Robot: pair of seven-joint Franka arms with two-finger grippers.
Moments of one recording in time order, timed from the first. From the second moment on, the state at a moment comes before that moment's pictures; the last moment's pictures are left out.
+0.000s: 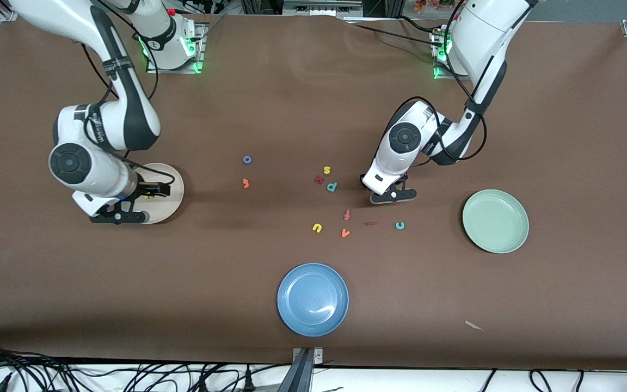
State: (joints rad) left arm -0.36 0.56 -0.21 -2.03 0.12 2.53 -0.78; right arm 0.28 0.37 -0.10 -1.87 -0.04 2.07 0.21
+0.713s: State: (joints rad) left arm -0.36 0.56 -0.21 -2.02 0.12 2.52 -0.78; right arm 0.29 0.35 0.03 -1.86 -0.04 2.03 0.46
